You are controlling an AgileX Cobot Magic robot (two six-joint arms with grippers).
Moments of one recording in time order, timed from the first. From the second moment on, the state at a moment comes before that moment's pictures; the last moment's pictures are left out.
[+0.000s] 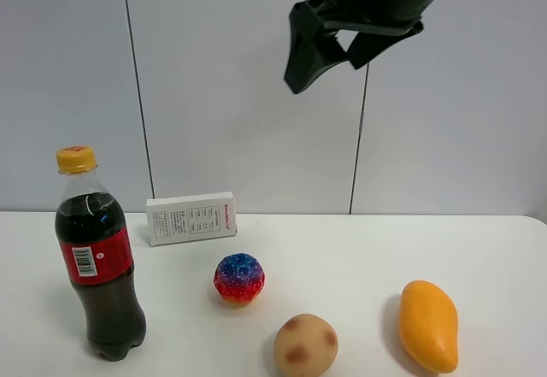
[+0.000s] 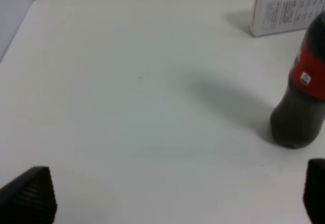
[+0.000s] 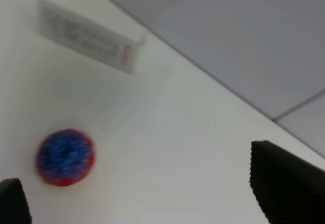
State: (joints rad) left arm 0.14 -0.01 -0.51 -0.05 1.05 0.06; right arm 0.65 1.50 -1.40 -0.16 0.72 -0.12
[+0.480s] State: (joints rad) left arm 0.14 -0.01 -0.51 -0.05 1.05 0.06; right arm 0.33 1.48 -1.40 -0.22 0.77 -0.08
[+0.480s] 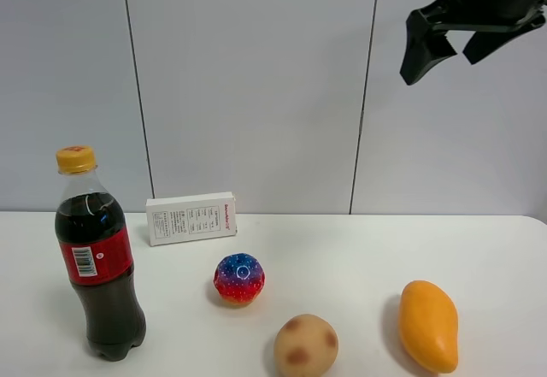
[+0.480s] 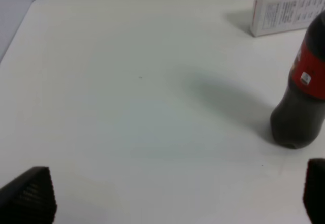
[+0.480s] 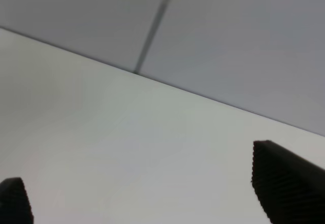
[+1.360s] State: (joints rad) left arm 0.14 -0.01 -0.51 -0.05 1.05 0.06; right arm -0.04 1.22 -1.25 -0.22 0.96 -0.06
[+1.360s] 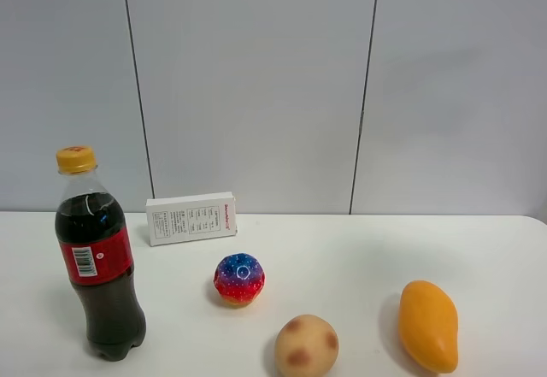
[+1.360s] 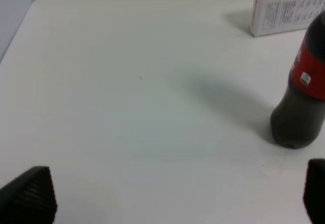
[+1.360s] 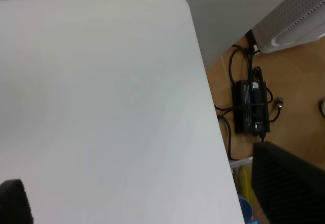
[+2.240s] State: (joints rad) left arm 0.14 -0.01 -0.51 -0.05 1.05 0.06; right arm -0.04 0.33 -0.67 -0.08 1.16 0.01
